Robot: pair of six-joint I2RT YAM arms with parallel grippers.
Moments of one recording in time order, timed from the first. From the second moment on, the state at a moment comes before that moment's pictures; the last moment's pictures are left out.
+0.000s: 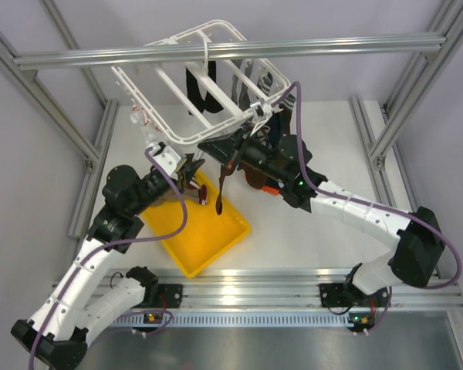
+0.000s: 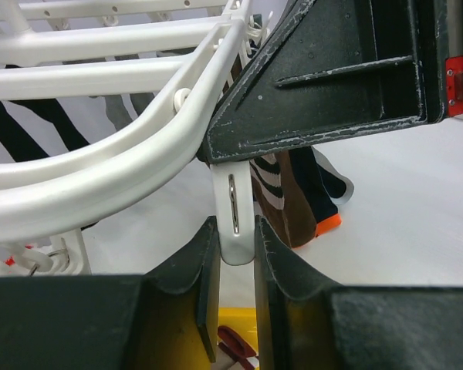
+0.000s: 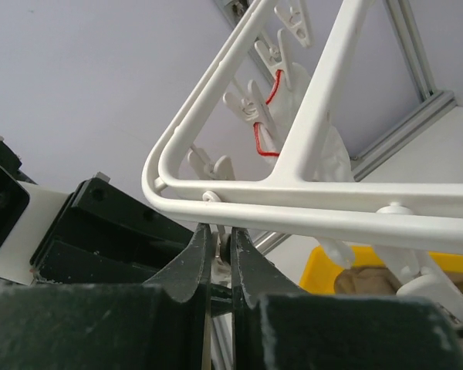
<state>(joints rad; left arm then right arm) -0.47 0.77 0.90 -0.06 0.34 0.21 0.90 1.45 1.19 0.55 -0.21 0.66</state>
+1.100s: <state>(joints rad) -0.48 0.92 0.79 -0.63 0.31 0.61 0.85 1.41 1.18 0.50 -0.19 0.66</state>
